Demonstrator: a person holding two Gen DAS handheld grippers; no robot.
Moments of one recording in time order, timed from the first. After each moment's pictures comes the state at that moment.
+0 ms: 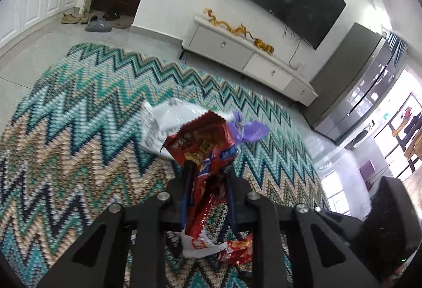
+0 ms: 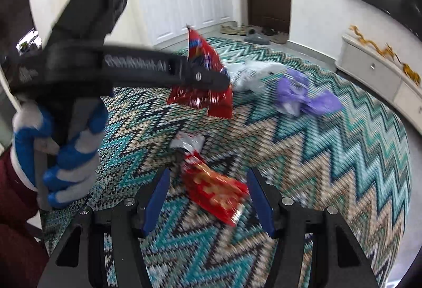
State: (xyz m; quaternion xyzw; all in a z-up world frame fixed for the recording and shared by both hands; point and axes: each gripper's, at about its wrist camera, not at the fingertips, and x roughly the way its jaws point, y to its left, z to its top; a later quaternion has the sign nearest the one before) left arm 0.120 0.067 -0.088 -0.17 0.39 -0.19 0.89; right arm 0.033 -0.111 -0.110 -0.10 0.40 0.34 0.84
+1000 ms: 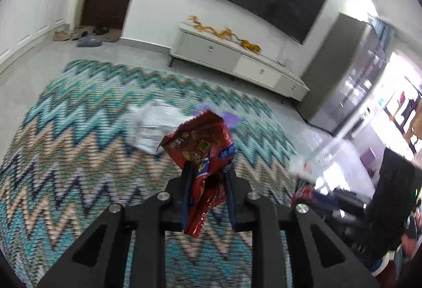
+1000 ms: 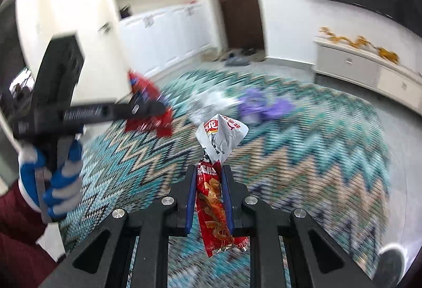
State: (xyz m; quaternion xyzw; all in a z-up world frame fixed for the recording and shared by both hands) left arm 0.073 0.035 -0.059 -0.12 0.37 -0.22 0.89; right arm -0.018 -0.202 -0.080 0.01 0.35 0.29 0.89
